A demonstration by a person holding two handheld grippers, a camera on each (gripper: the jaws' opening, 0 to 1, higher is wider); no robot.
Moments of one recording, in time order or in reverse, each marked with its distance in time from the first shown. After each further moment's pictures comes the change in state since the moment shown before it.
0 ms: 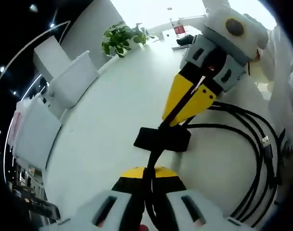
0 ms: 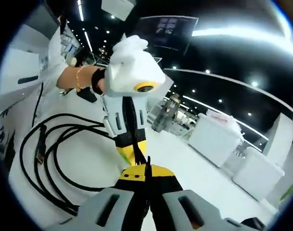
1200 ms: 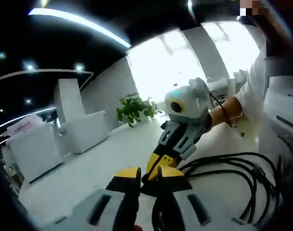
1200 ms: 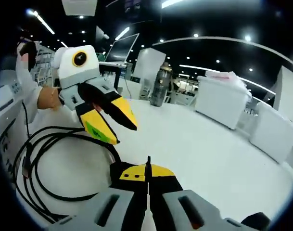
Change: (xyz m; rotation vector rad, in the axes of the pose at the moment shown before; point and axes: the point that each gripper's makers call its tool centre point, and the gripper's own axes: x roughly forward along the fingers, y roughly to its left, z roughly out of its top) left arm -0.035 0.001 0.056 -0.114 -0.697 0.057; right arm 0.019 -0.010 -0.045 0.278 0.253 0.091
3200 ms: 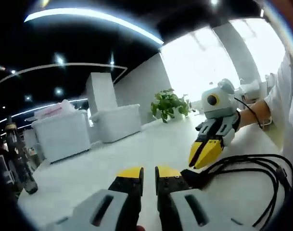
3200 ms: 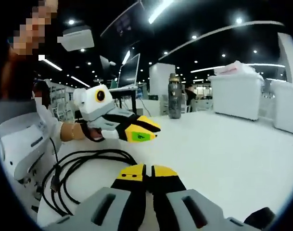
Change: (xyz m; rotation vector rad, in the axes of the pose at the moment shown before) left arm -0.034 0.076 -0.012 -0.117 -0.015 0.379; right arm -0.010 0.024 0.022 0.166 -0.173 0.251
